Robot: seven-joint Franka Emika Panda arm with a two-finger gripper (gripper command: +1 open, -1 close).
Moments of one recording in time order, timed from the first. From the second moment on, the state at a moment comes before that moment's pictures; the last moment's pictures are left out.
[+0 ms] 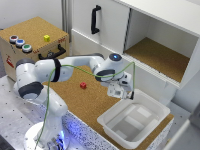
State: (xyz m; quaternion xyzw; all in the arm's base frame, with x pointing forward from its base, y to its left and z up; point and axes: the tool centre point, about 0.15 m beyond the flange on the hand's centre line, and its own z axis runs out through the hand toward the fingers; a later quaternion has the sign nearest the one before) arm 0.330 -0.333 0.350 0.98 0.17 0.10 0.06
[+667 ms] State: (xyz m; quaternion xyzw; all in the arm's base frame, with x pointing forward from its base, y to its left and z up) arm 0.372 -0.422 0.275 0.98 0.20 0.02 0.02
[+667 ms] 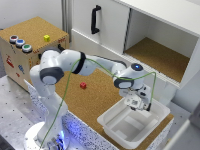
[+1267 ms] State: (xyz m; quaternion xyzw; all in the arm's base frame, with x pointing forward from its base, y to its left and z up) arm 0.367 -0.439 0.252 0.96 0.29 0.03 -0.01
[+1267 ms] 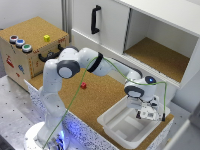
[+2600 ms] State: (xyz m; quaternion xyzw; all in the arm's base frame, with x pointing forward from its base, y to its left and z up) arm 0.362 -0.368 0.346 0.96 0.25 0.06 -0.07
